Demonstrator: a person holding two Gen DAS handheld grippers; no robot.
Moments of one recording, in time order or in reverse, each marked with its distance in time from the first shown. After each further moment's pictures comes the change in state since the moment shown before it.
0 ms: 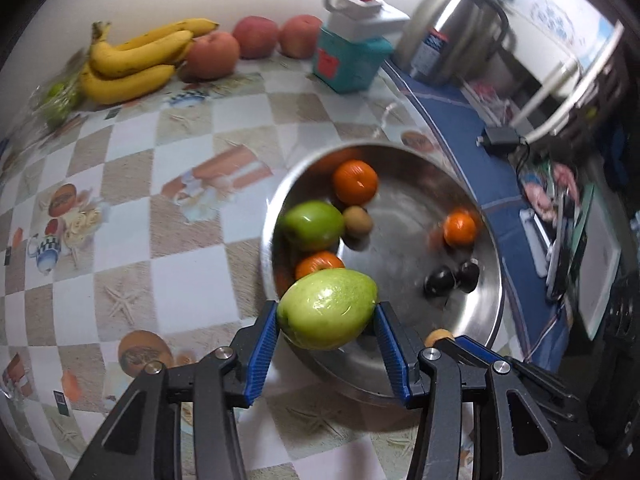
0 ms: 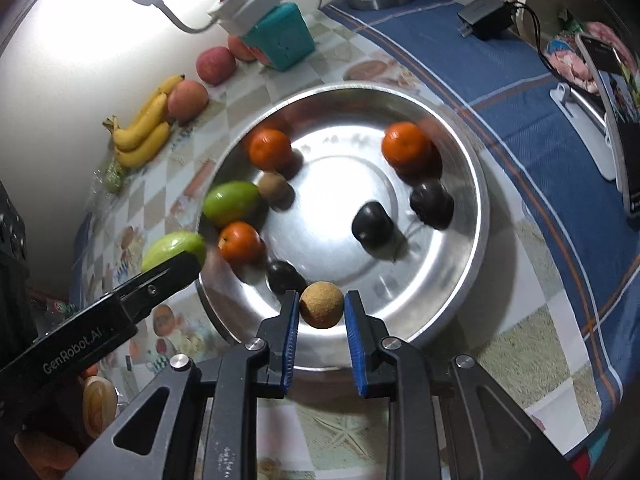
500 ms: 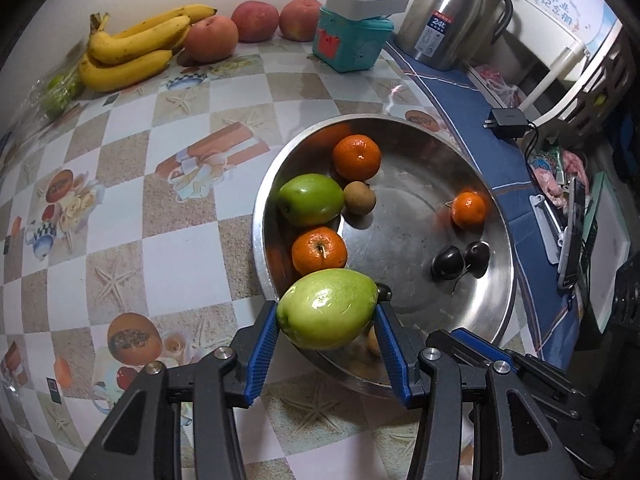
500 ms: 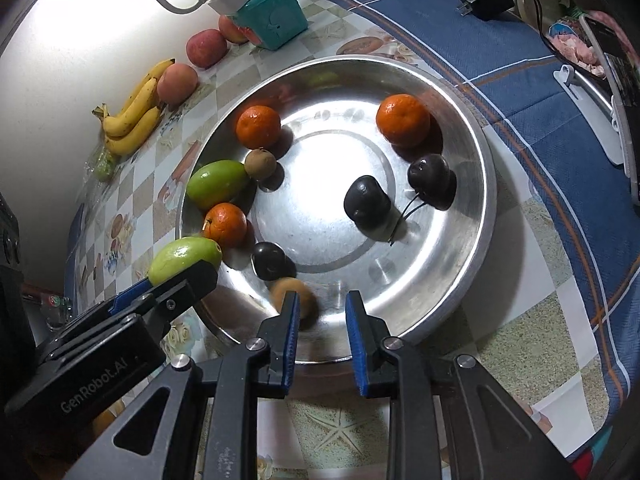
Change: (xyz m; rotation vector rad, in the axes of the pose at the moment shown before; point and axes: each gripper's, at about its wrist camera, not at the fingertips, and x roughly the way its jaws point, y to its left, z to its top) left arm 0.011 -0.002 -0.010 -0.014 0.028 0.014; right arm 0.012 -0.001 -0.003 0.007 0.037 -0.014
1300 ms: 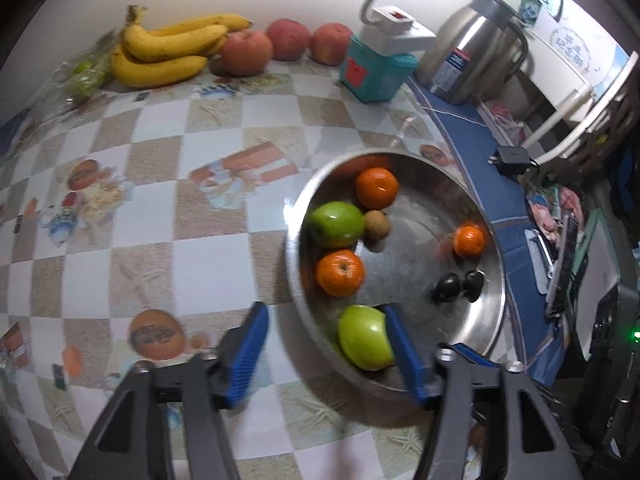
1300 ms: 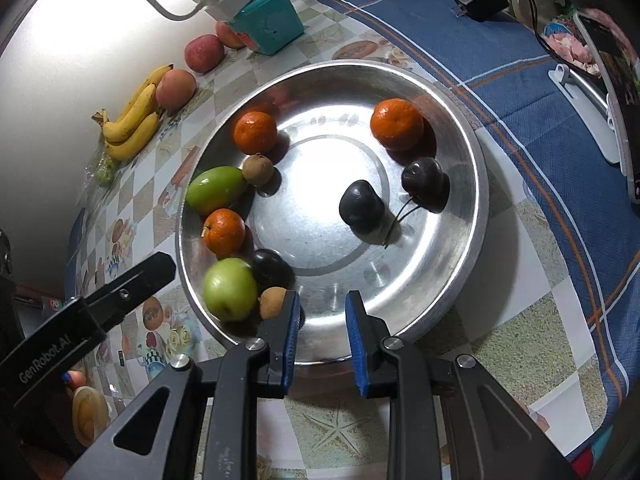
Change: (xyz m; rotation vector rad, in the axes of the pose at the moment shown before) left arm -0.028 0.023 0.000 -0.091 -0.068 0.008; right arm -0.005 -0.001 0.000 -0.003 -0.016 0.010
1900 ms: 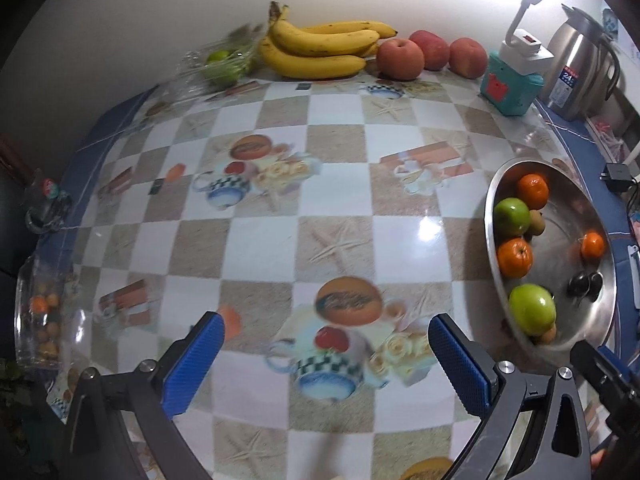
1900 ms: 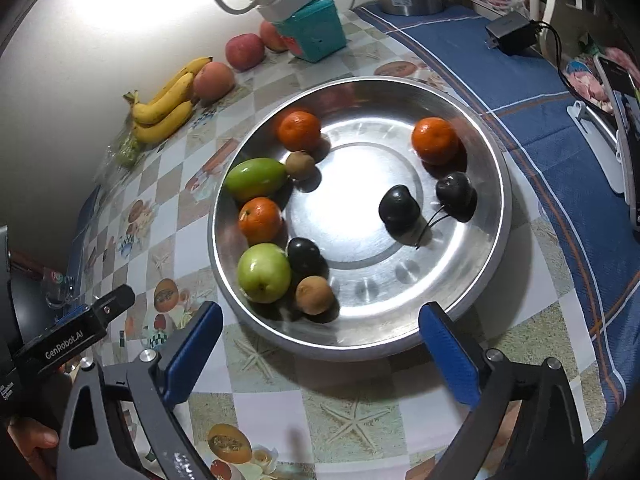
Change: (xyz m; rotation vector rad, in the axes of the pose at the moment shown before) left arm -0.036 0.079 -0.034 -0.092 -0.039 0.385; right arm -0.010 0.023 -0.018 -0.113 -0.053 0.014
